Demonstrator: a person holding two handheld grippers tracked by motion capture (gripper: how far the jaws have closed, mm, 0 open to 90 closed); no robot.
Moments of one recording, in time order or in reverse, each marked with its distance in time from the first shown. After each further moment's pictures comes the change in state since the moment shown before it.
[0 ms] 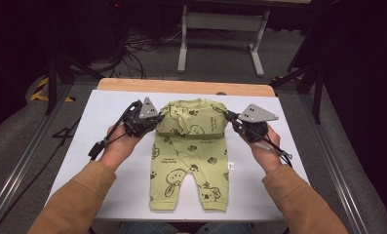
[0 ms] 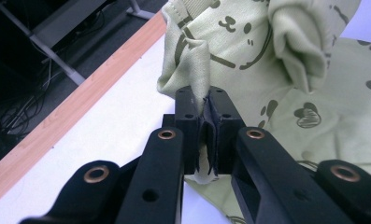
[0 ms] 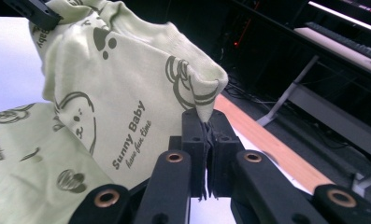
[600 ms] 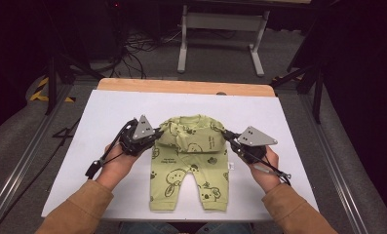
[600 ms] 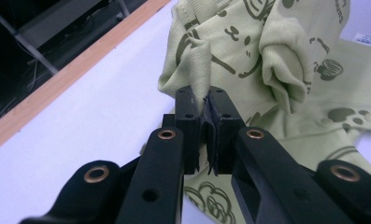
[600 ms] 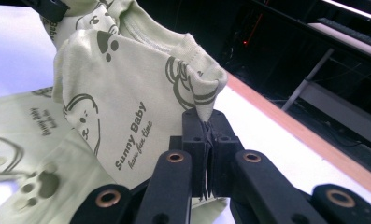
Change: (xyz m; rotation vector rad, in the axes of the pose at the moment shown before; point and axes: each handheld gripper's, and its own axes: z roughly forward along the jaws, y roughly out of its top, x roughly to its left) left arm -0.034 -0.034 -0.016 -0.048 -0.034 -0.042; right arm 0.041 -0.033 -0.019 -0.014 0.021 0.010
